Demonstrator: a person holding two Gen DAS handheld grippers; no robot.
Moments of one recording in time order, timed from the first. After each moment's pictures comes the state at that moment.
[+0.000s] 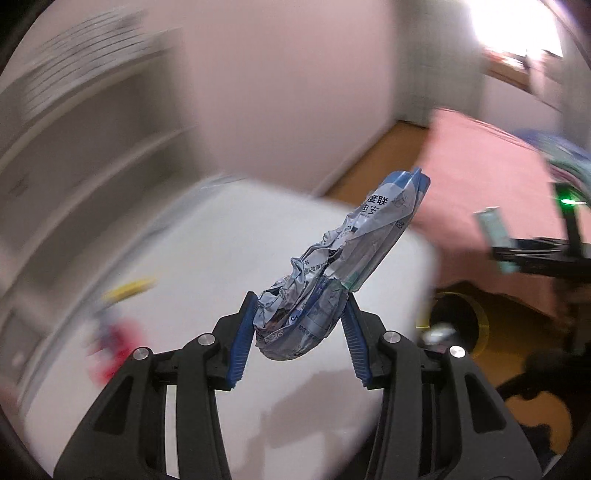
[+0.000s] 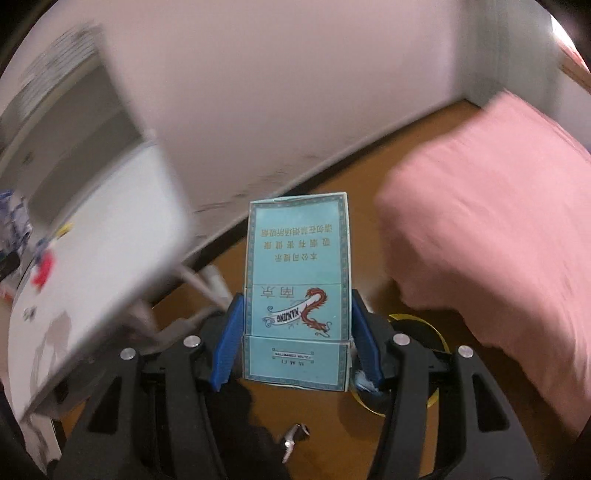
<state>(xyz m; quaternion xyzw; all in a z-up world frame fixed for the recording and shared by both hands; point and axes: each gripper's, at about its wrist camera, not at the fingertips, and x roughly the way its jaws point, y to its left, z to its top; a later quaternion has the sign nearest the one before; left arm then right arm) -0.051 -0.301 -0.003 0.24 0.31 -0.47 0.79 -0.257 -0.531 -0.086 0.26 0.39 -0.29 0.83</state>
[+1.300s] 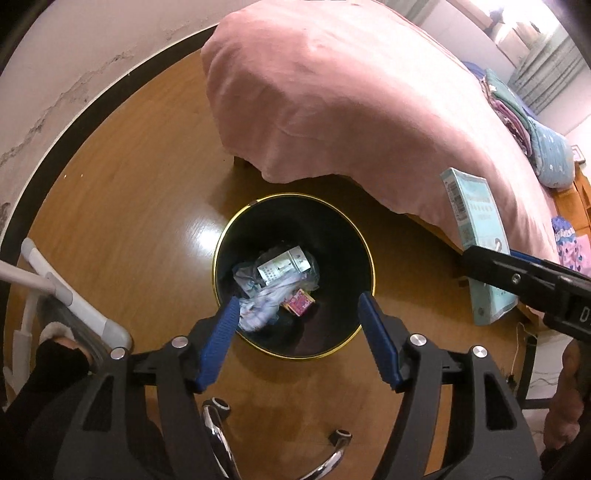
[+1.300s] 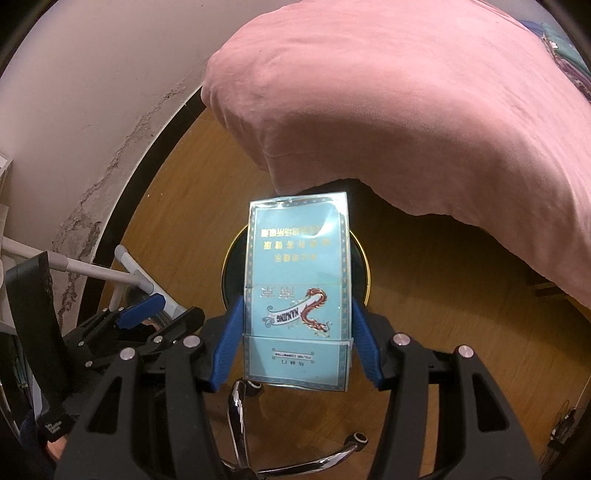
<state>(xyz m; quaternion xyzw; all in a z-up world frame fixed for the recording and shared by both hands) -0.212 -0.558 -0.323 0.24 0.54 -0.55 0.59 -0.393 -0.635 -0.257 0.40 0.47 -0.38 0.69</state>
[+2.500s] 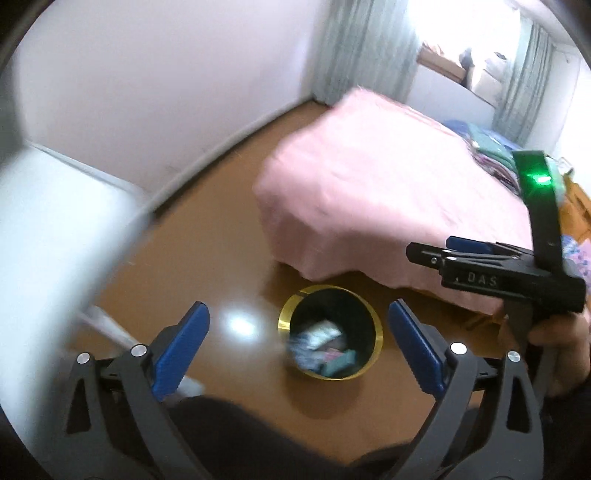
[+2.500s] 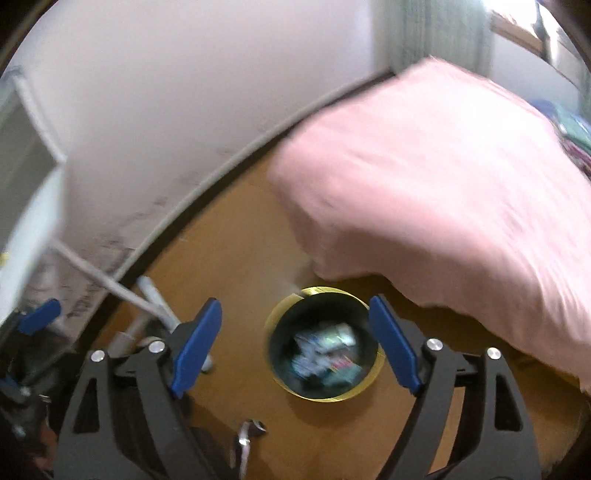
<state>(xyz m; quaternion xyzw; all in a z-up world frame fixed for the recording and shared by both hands) -0.162 -0.418 -0.101 0.19 0.36 -0.57 0.71 -0.343 -0.579 -0.124 0.27 0.38 -0.37 0.80</state>
